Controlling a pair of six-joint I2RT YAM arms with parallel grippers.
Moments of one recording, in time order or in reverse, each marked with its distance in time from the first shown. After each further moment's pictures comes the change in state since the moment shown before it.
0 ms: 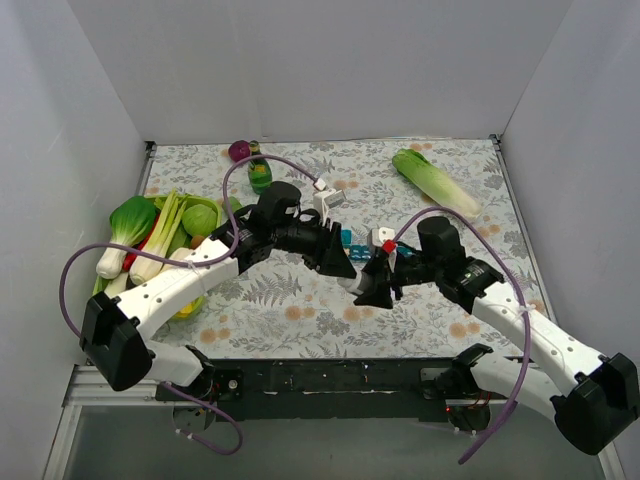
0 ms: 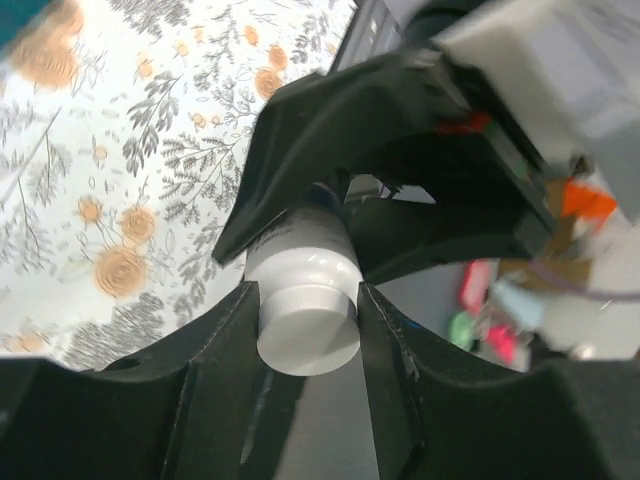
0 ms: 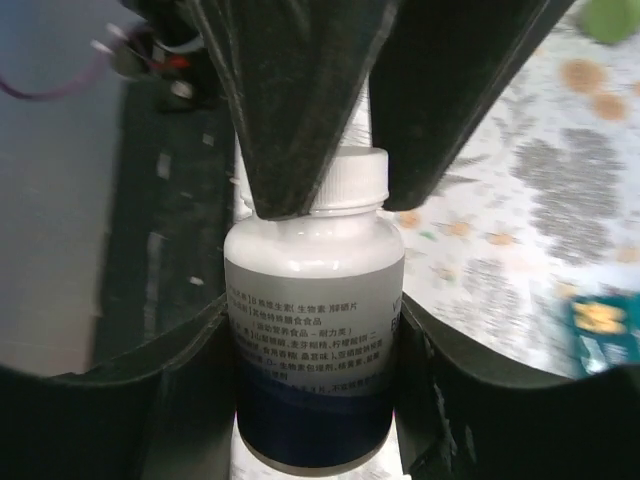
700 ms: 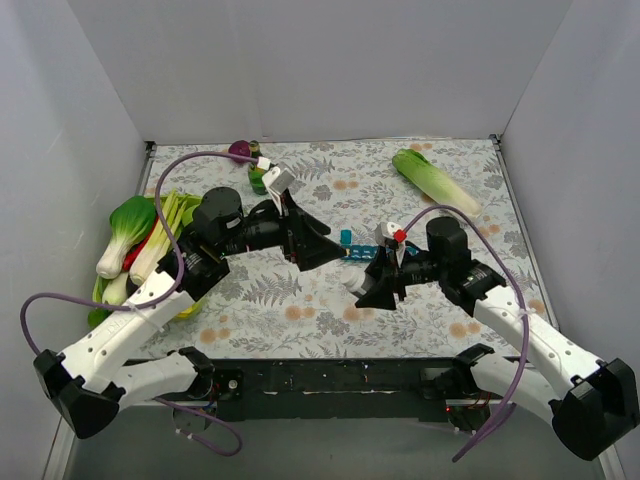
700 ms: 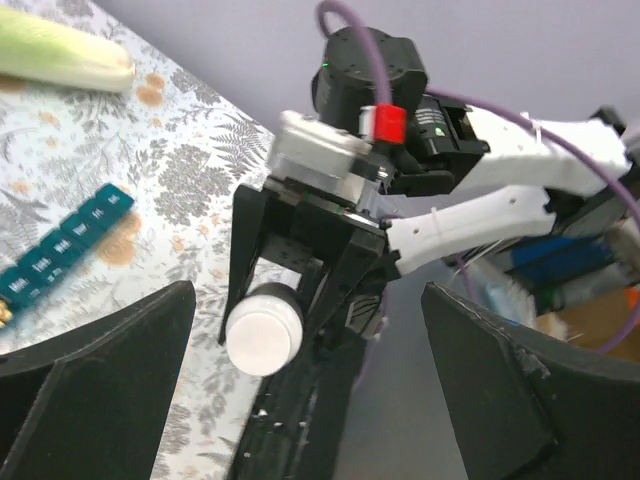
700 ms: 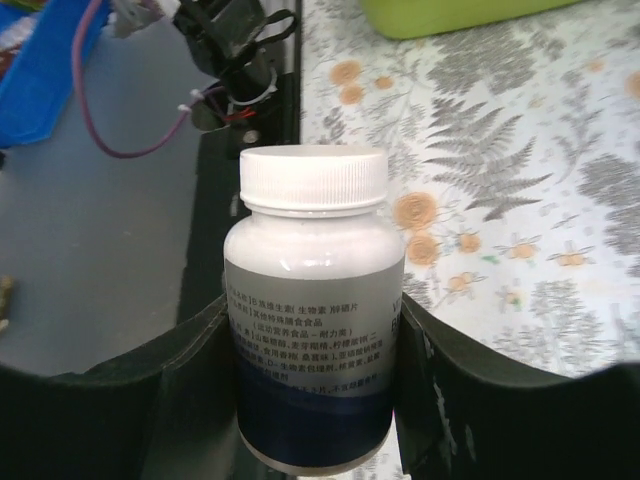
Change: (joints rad) left arm 0.020 -0.310 -0.069 0.232 -0.124 0.092; right arm -0.060 -0.015 -0.129 0.274 -0.251 0.389
